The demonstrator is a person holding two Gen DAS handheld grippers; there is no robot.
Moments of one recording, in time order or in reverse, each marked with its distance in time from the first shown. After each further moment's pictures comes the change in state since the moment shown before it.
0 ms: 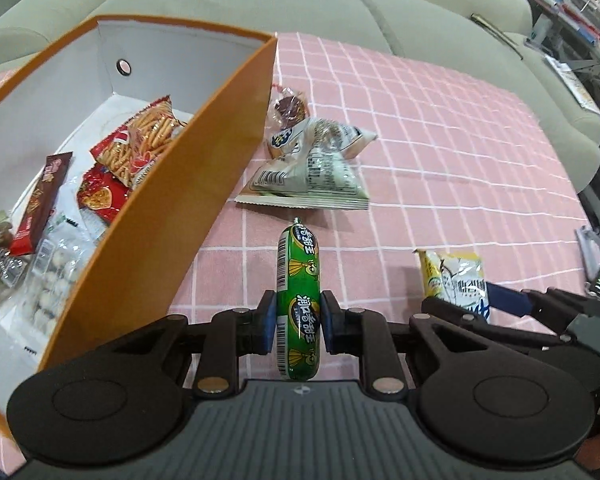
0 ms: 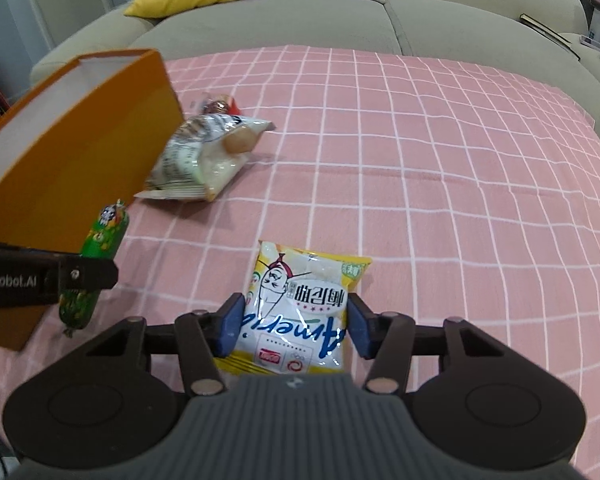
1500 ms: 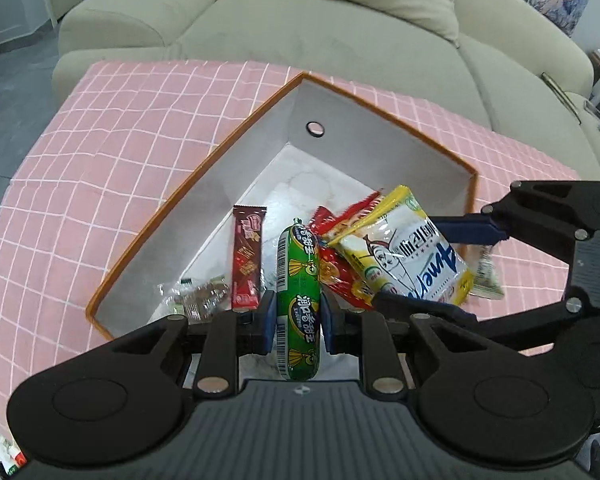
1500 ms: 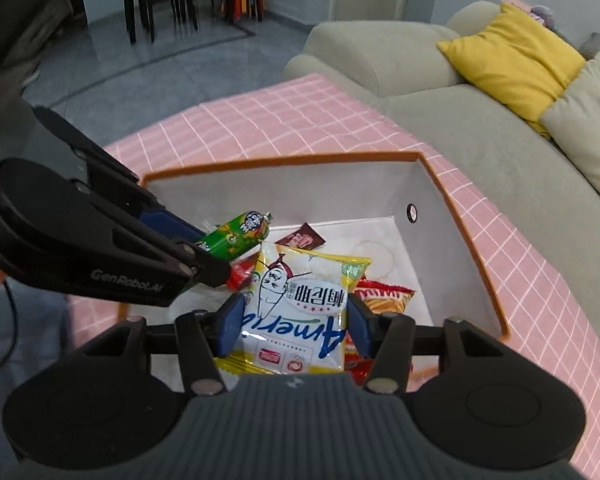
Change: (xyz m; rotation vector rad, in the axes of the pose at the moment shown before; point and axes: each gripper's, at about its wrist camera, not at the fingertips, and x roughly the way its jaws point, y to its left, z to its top) left arm -0.074 0.170 0.073 -0.146 0.016 0.078; right arm -0.001 0.238 0.145 -0.780 0.019 0.370
